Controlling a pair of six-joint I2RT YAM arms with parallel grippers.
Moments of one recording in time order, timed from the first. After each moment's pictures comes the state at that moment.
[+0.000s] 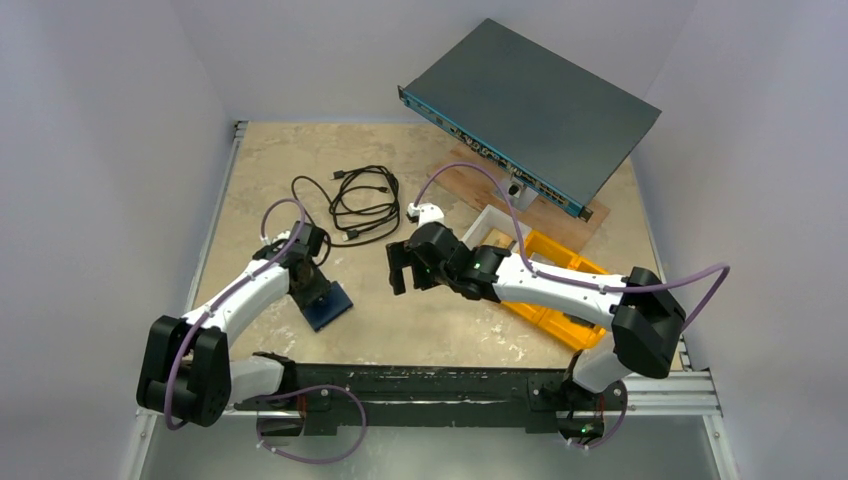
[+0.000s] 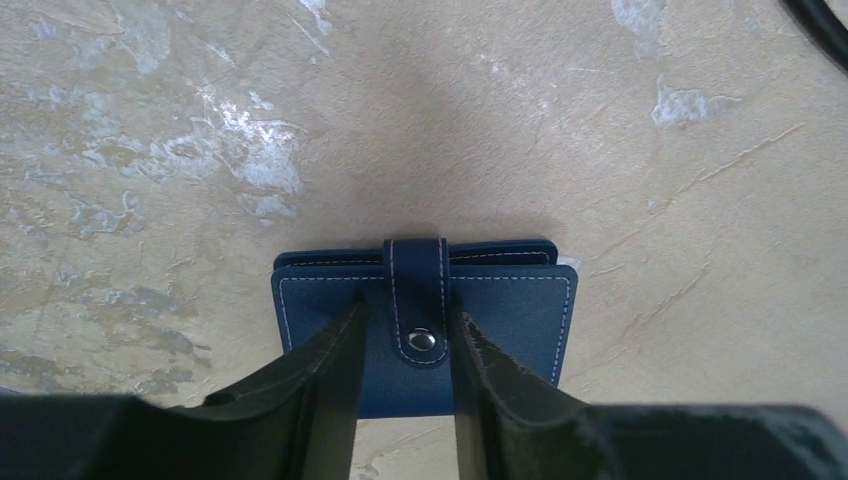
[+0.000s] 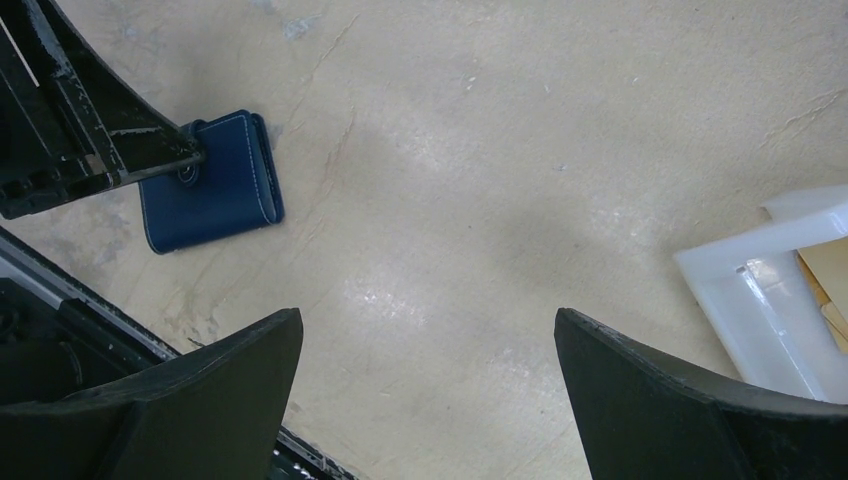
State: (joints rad) left arm -0.26 1.23 0.66 -0.71 -0.23 -0.92; right arm 1.03 1.52 1.09 -0.32 0.24 0.61
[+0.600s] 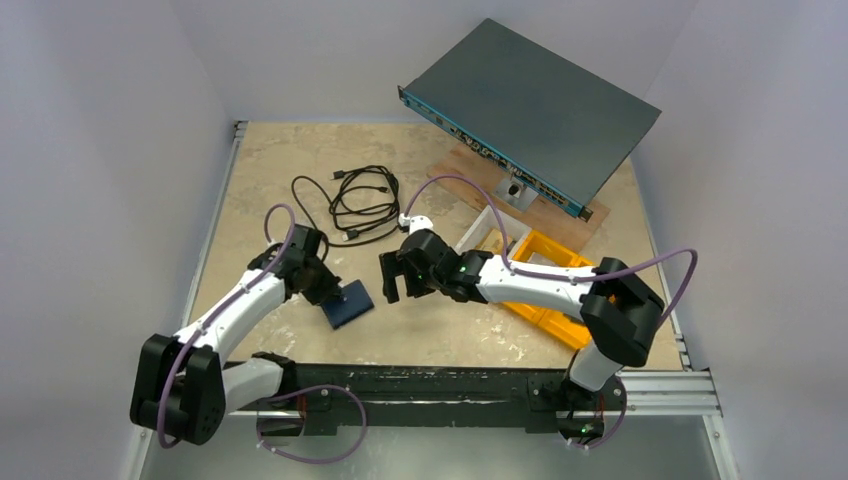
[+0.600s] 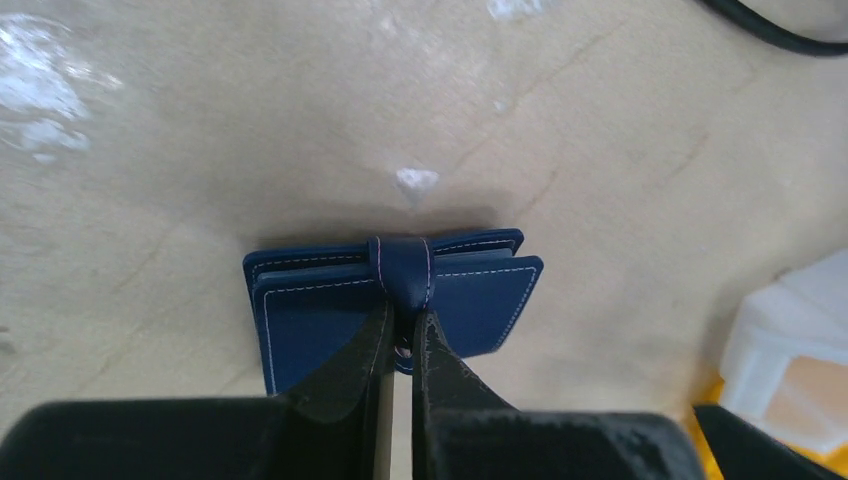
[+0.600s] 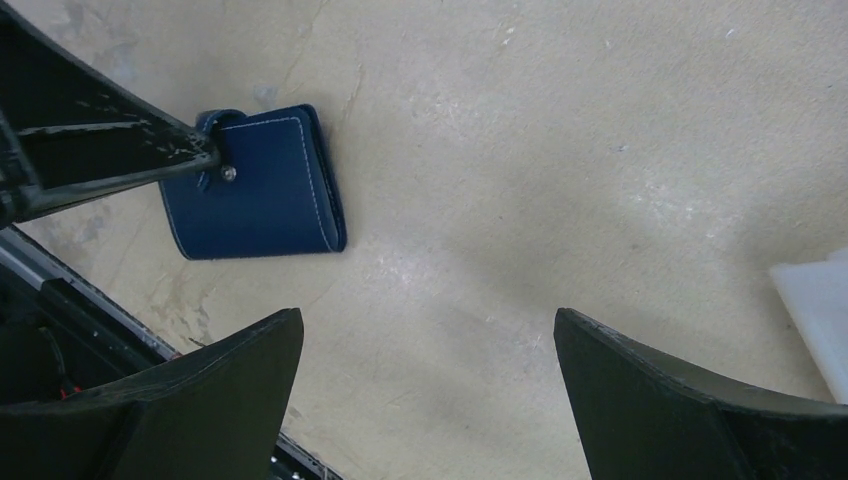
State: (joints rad) left arm -0.27 1.17 0.62 -0.62 -0.01 -1.01; right arm 1.03 1.61 1.06 -0.23 0.16 0.63
